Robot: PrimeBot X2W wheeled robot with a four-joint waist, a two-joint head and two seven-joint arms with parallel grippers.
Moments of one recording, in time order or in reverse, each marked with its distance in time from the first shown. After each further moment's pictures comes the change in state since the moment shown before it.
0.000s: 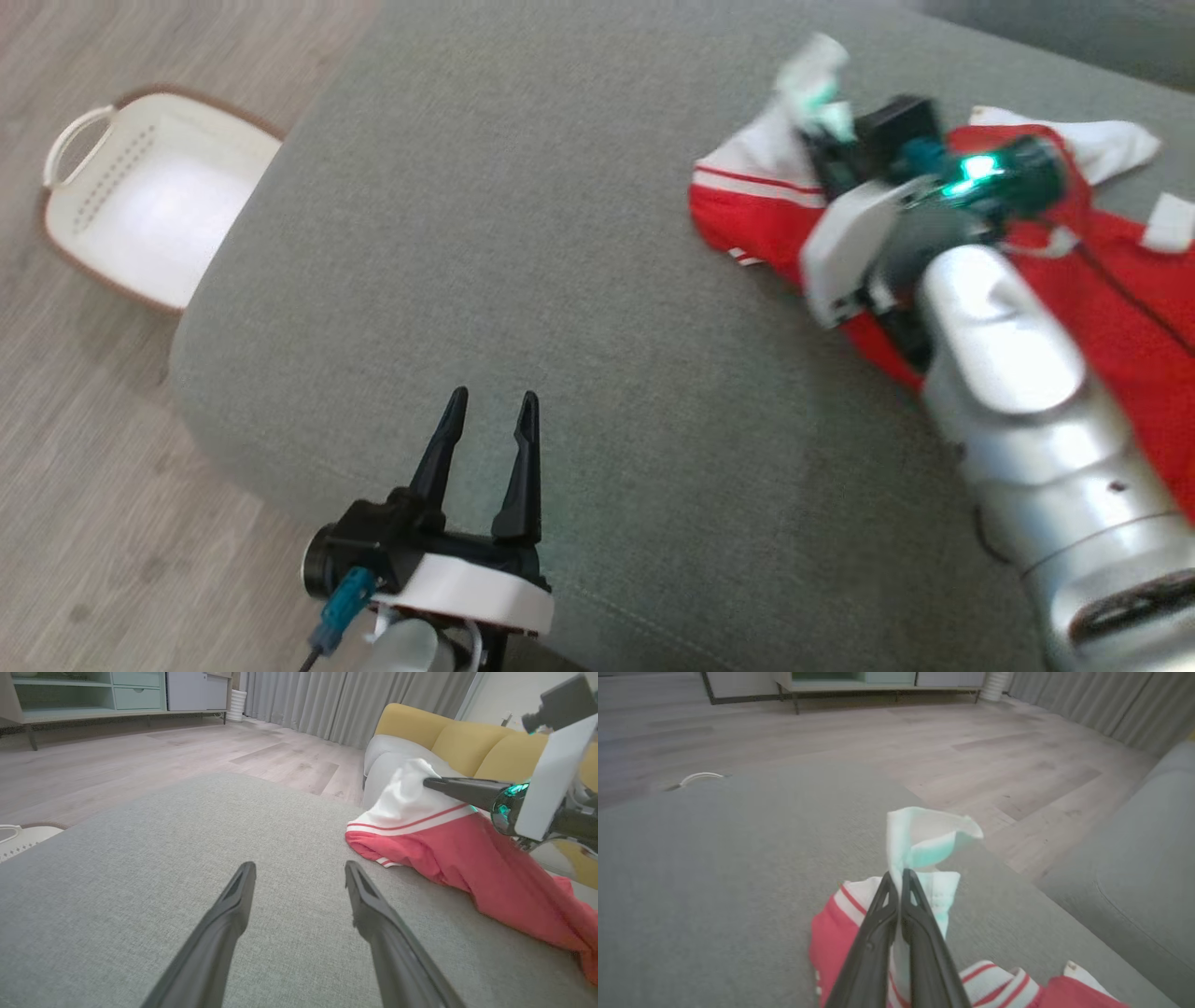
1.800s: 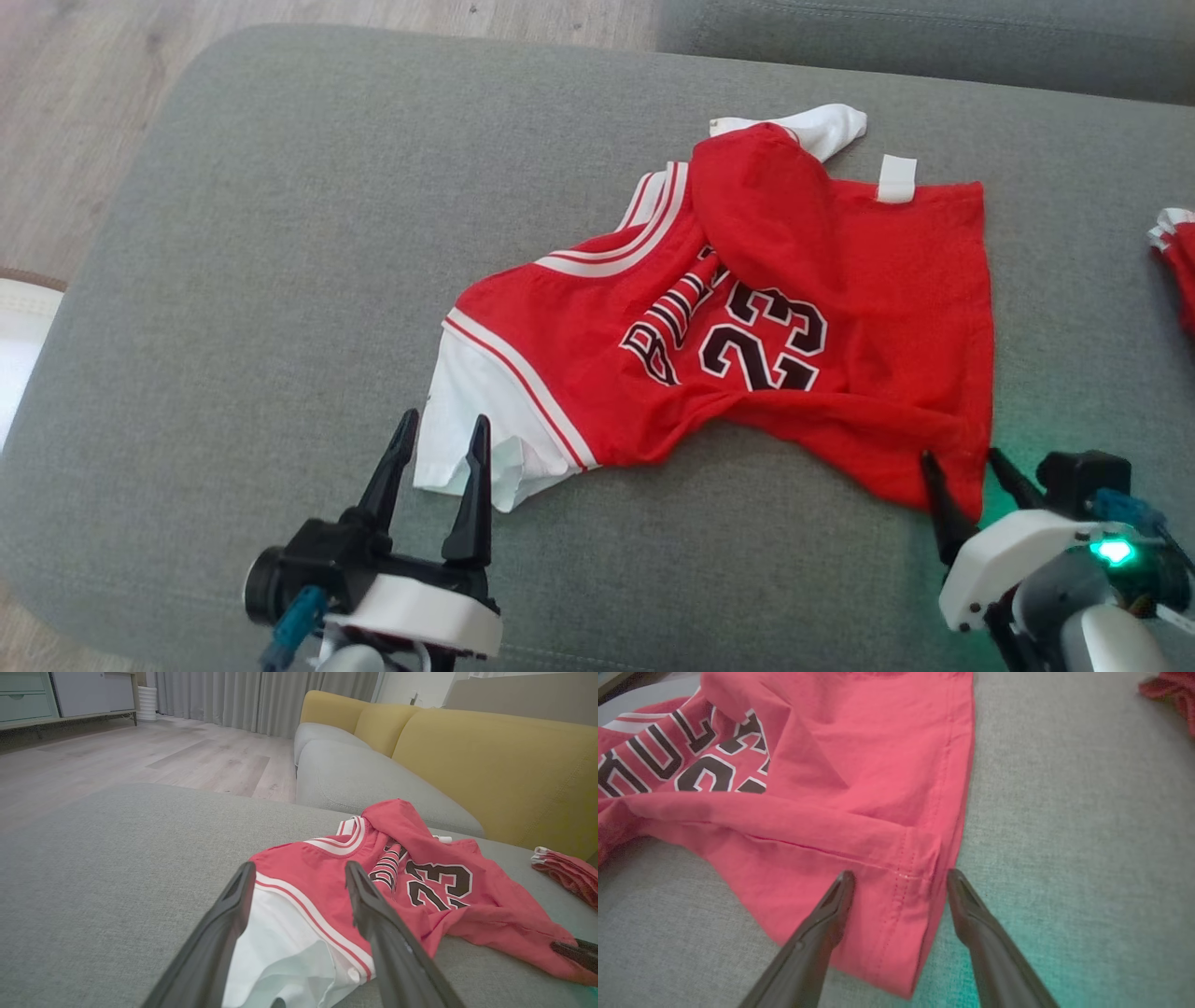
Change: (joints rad) left arm 0.062 0.109 0.016 -0.089 0.007 0.046 0.057; right arm 0.794 0.024 -0.408 -0.501 0.128 0.000 0.073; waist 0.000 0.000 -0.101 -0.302
